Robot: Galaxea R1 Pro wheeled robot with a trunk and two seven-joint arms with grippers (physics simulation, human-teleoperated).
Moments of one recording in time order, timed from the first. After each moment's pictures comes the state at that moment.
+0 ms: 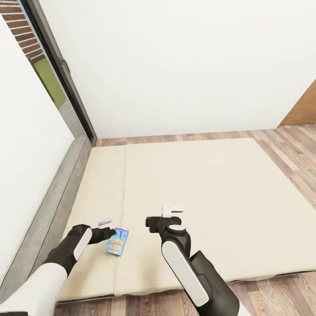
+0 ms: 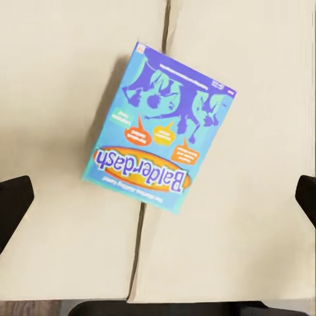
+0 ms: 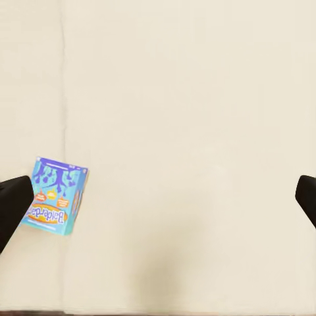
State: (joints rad) left arm -0.70 0.10 -0.01 -0.68 0.33 0.69 -0.01; right arm -0.50 0.17 0.65 -1.58 -0.74 0.79 -0.95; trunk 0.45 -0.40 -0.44
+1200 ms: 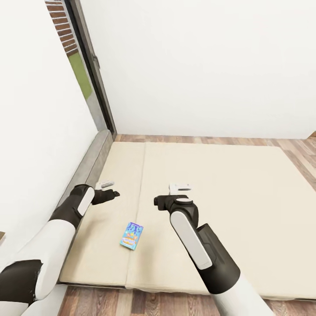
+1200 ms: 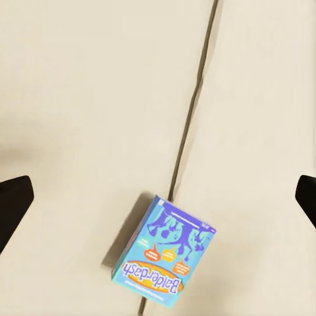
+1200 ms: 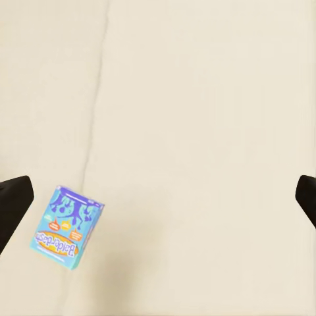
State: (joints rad) left arm -0.99 0.07 0.04 -0.68 0.32 0.80 0.01; right arm -0.66 0.17 0.54 -1.58 -0.74 0.95 -0.95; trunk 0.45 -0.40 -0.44
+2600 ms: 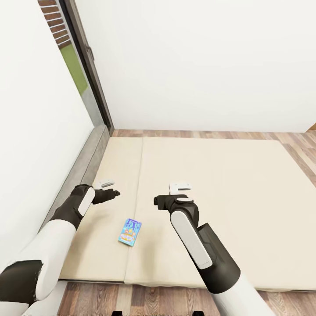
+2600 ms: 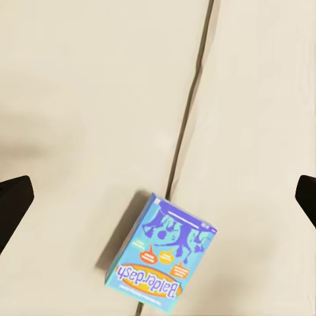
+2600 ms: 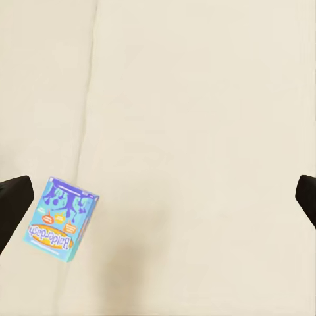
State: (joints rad) left arm -0.99 0.07 0.04 -0.68 0.32 0.78 0.01; right arm -0.66 0.17 0.54 -1.58 -0.75 0.95 -0.95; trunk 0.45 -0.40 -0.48
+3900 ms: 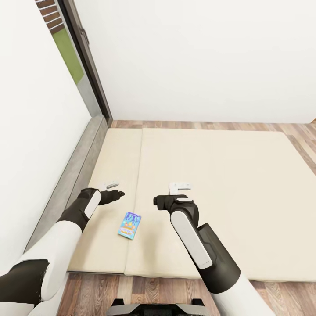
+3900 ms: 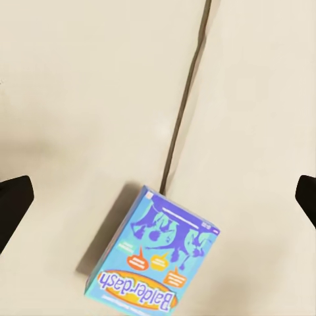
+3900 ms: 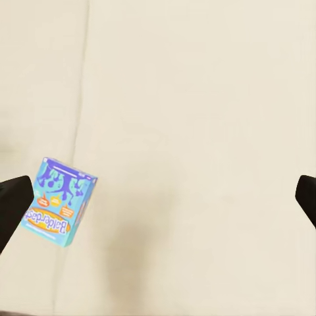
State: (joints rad) left arm -0.99 0.03 0.03 -0.62 0.32 0.66 0.01; right arm -0.66 0.17 0.54 -1.58 -0.75 0.95 -0.94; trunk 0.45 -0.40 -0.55
